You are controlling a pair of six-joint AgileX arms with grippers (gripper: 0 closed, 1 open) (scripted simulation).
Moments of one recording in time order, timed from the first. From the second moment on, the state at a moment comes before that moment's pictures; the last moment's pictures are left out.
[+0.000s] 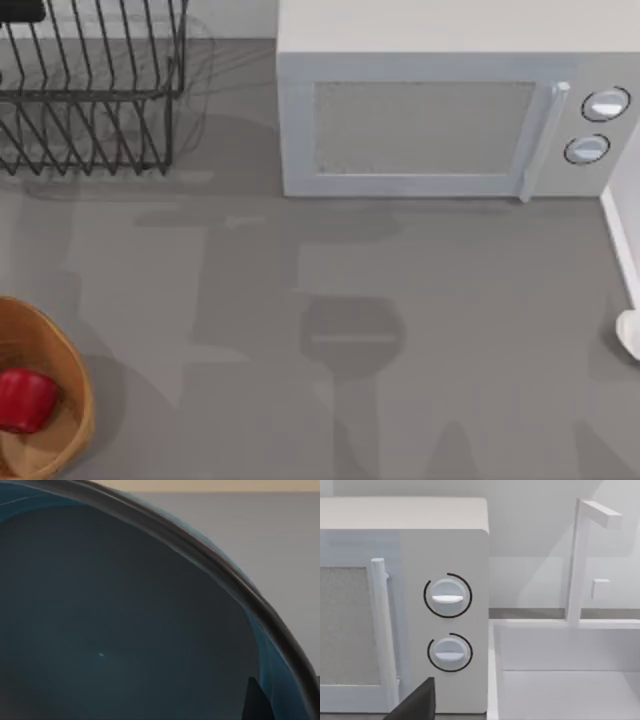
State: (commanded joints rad) left arm 0.07 1.73 0.93 0.80 0.11 0.02; right arm 0.00 0.00 0.00 0.00 0.00 0.00
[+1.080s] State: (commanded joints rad) left arm 0.07 1.76 0.92 0.83 0.11 0.02; right arm 0.00 0.00 0.00 0.00 0.00 0.00
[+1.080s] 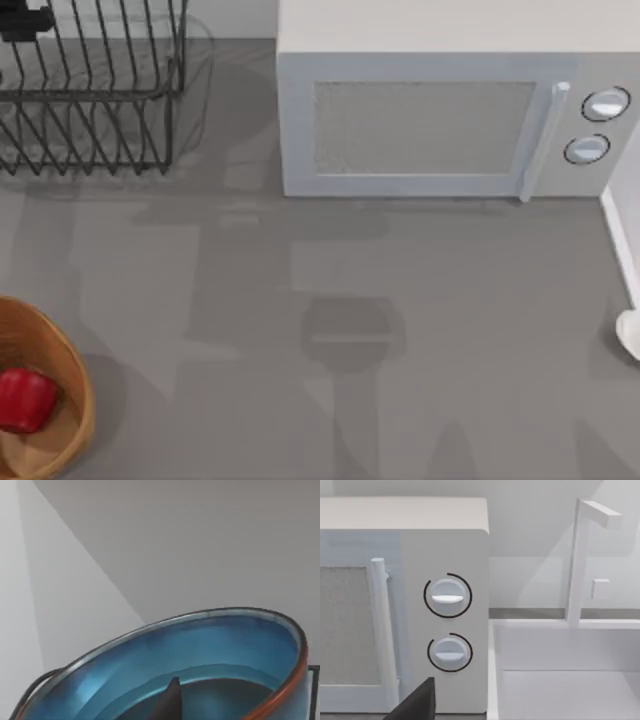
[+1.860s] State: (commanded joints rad) left arm 0.07 1.73 0.91 0.82 0.10 0.02; right arm 0.00 0.00 0.00 0.00 0.00 0.00
